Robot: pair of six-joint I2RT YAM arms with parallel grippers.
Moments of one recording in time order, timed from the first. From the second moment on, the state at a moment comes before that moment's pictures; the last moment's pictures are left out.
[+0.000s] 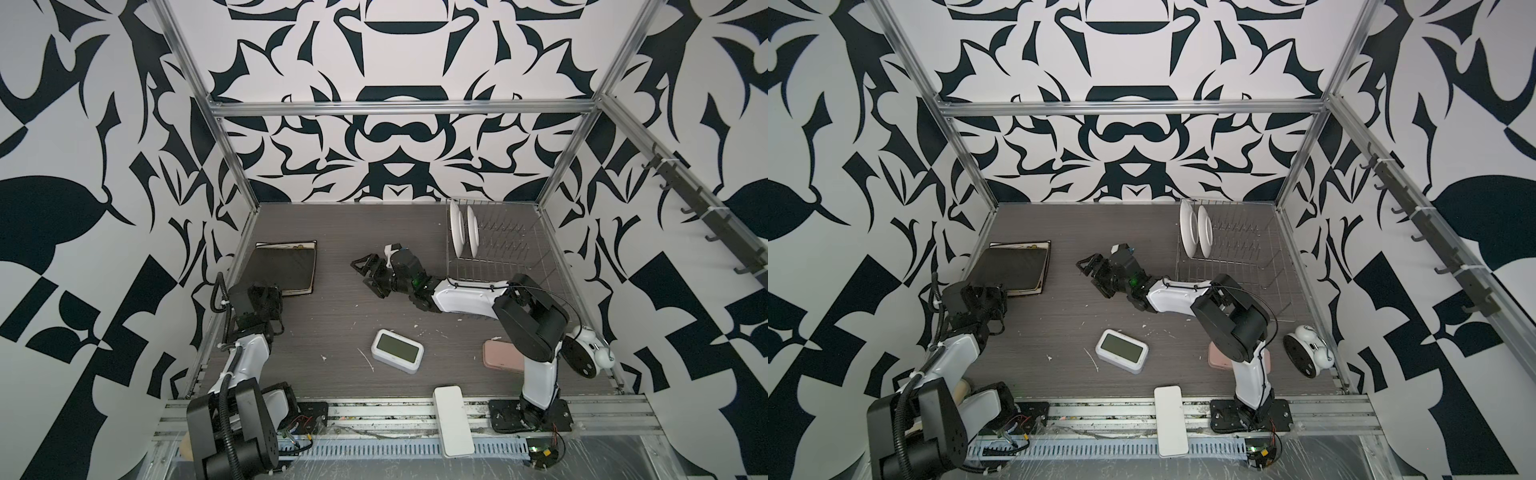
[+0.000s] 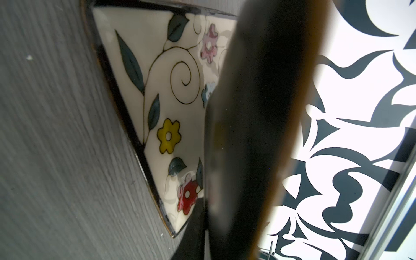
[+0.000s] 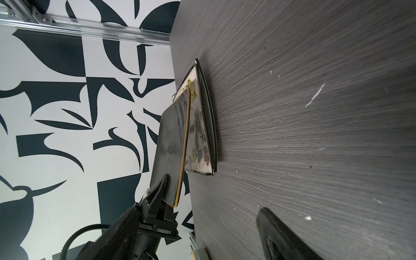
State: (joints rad) left arm 0.32 1.09 0.37 0.19 0.26 -1.33; right arm 0.83 1.93 1.17 0.40 -0.22 1.41
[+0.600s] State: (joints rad) left arm 0.35 1.12 0.37 0.22 0.29 -1.34; right arm 0.83 1.93 1.17 0.40 -0.22 1.41
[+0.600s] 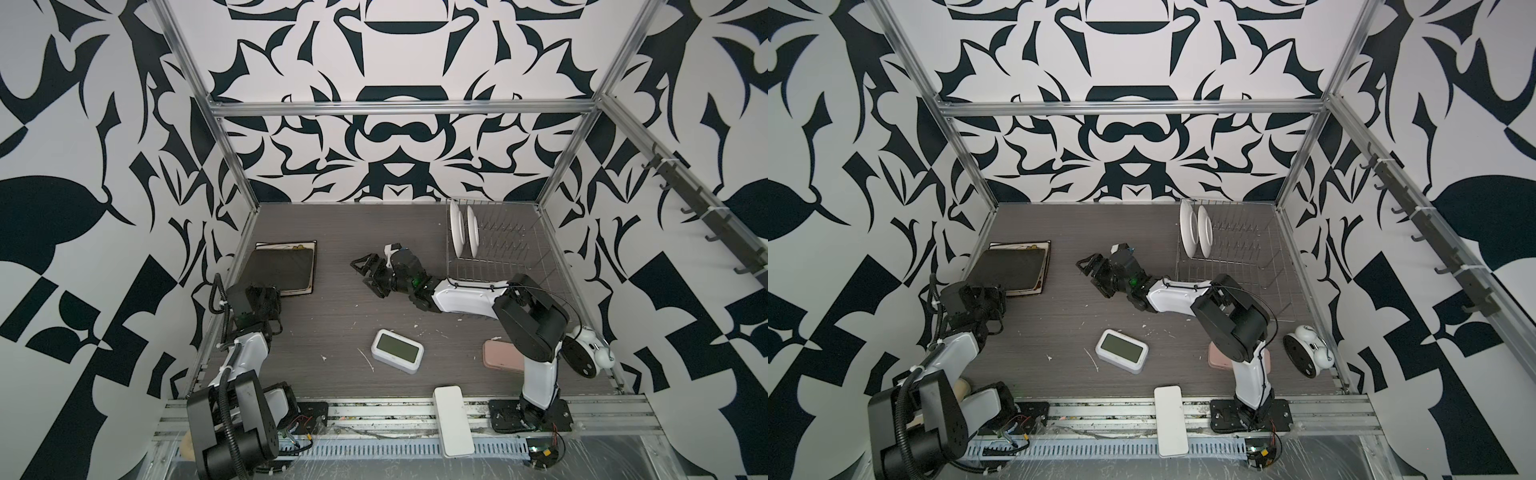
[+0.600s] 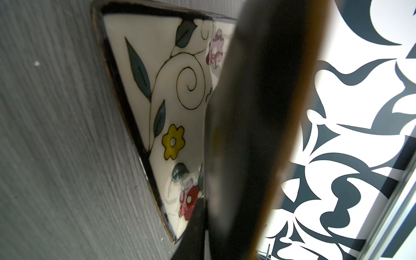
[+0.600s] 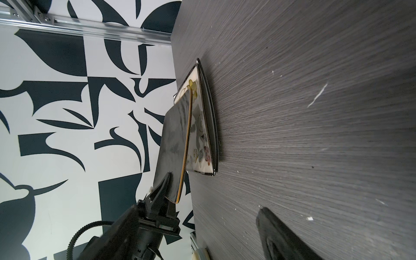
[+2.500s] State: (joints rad) left arm 0.39 1.21 0.39 0.28 0.31 -1.35; right arm 0.83 1.93 1.17 0.40 -0.22 1.41
